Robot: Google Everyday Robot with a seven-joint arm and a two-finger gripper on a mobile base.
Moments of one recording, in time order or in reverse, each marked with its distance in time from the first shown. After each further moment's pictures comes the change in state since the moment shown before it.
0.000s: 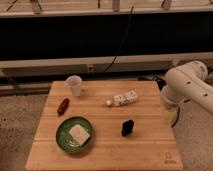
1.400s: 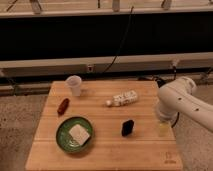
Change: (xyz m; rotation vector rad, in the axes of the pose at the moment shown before) arm -0.021 0.045 0.052 -0.053 0.006 -0.059
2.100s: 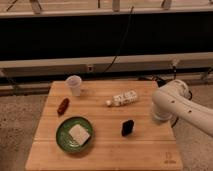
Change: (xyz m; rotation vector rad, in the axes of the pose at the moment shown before) arm -0.020 0.002 0.017 -0.012 0.014 -0.046
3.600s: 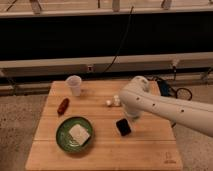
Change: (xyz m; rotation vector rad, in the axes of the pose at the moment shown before) arm -0.117 -0.023 0.005 -0.035 0.007 -0.182
